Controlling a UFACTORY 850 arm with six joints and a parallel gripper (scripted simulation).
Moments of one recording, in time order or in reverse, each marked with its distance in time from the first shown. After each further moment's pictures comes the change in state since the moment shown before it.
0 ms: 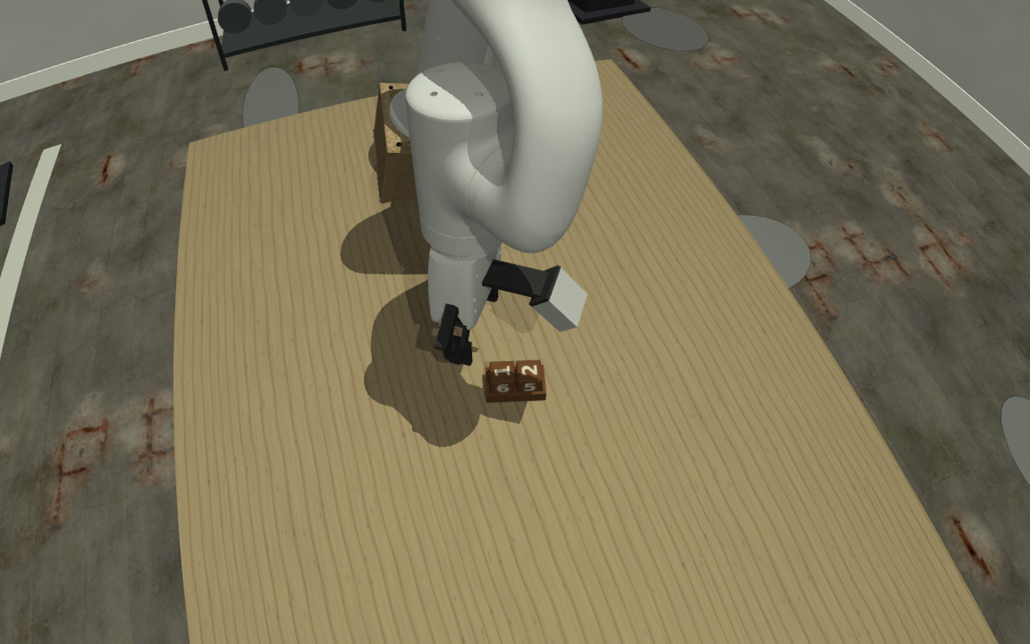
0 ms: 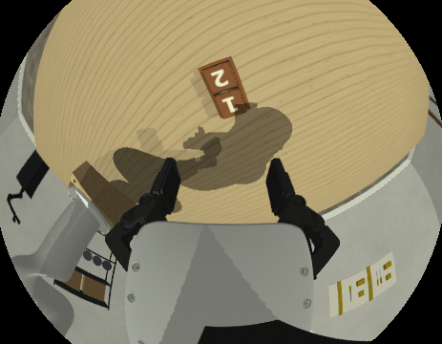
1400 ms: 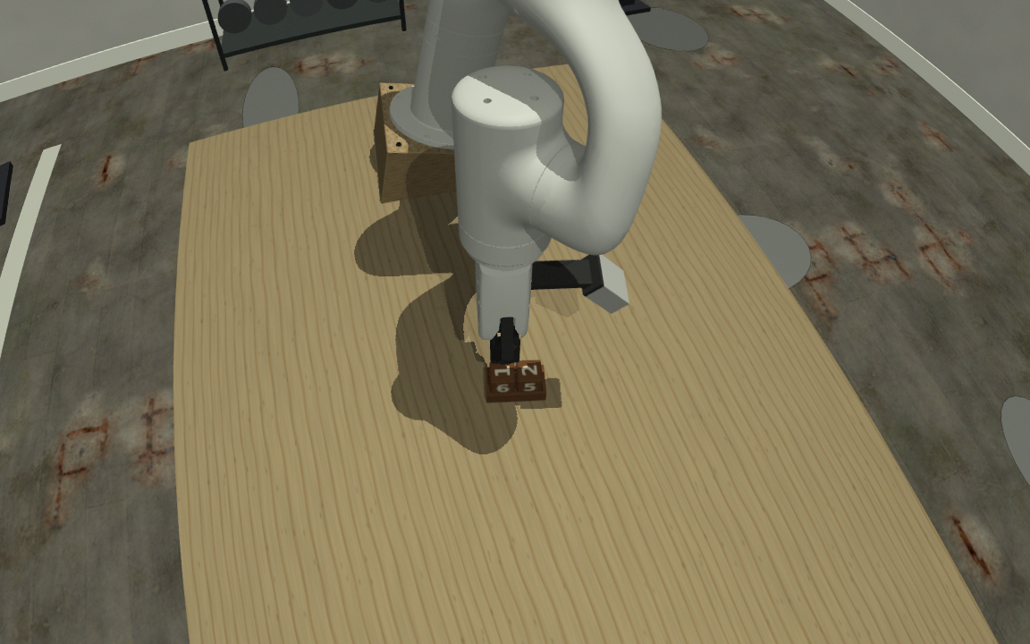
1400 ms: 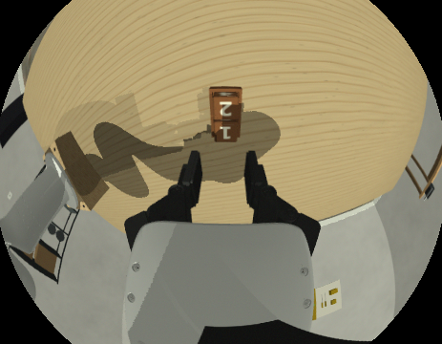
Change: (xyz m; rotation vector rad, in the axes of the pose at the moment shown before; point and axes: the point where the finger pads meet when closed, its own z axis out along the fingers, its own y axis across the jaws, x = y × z) arm 0.040 0.005 -0.006 0.001 -0.004 -0.353
